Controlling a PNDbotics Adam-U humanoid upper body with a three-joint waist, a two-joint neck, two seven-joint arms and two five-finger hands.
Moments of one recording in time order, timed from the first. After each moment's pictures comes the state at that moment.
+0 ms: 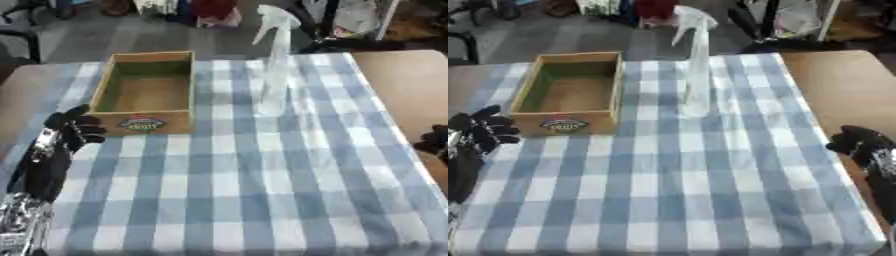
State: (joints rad) left arm -0.03 0.16 0.17 -1.76 0.07 -0.15 -0.33; right arm -0.07 -0.16 -0.30 -1.68 -0.11 -0.25 0.48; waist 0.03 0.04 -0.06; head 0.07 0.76
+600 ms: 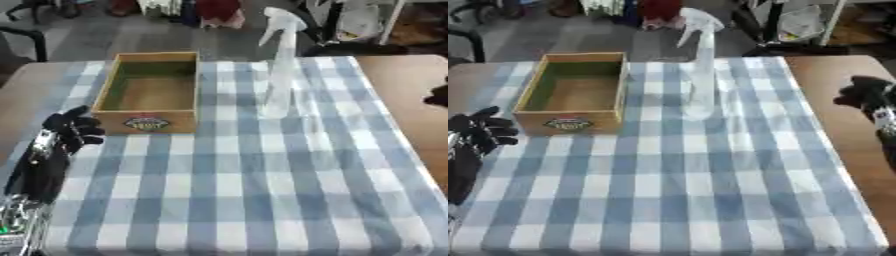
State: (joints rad) left arm -0.03 0.16 0.16 -1.76 0.07 -0.14 -0.34; right arm -0.33 -0.33 -0.29 -1.61 -0.06 -0.33 0.47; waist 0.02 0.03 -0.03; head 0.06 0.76
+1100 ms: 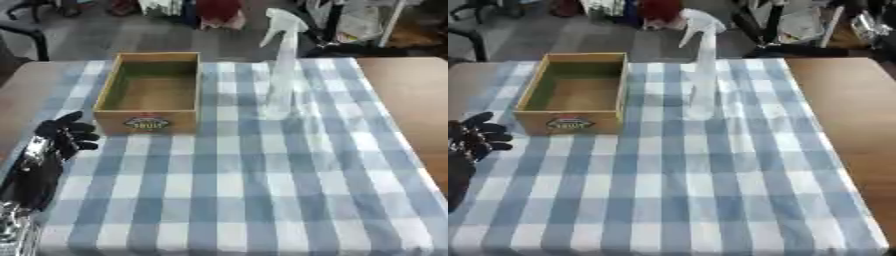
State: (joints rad) left arm -0.03 0.16 0.14 -1.76 0.07 -0.14 -0.36; right arm -0.78 -0.53 -0.16 -1.20 0.11 -0.48 0.49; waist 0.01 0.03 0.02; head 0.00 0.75
